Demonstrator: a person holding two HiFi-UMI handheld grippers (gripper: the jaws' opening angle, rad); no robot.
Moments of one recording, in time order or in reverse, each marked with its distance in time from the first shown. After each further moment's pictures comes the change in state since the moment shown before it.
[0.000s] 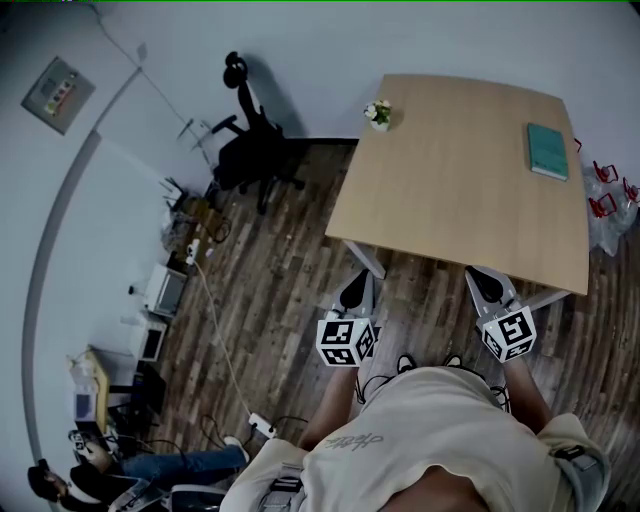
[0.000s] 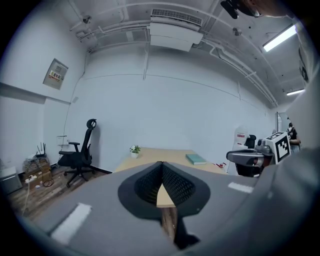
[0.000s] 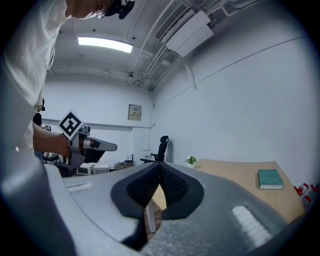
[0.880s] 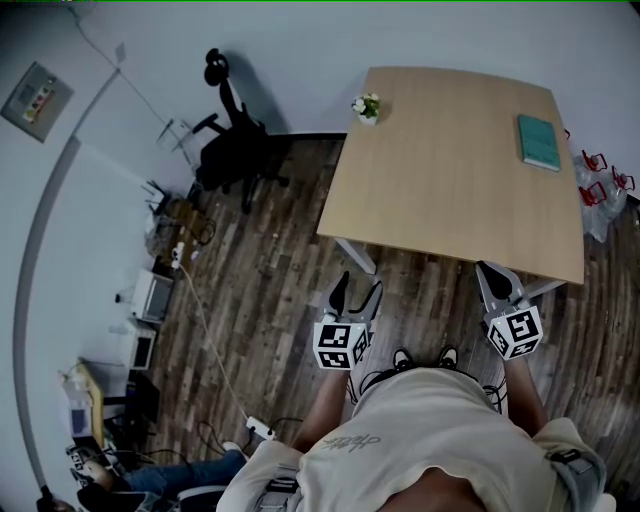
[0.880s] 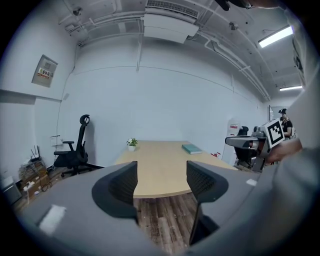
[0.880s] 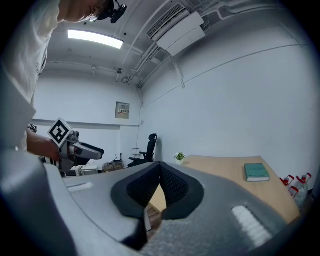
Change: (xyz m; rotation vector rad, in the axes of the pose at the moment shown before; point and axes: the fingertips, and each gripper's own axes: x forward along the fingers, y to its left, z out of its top) left arm 0.001 0.018 -0.030 0.054 0.088 -0.072; right arm -0.008 -0.019 -0.008 0.040 0.028 -0.145
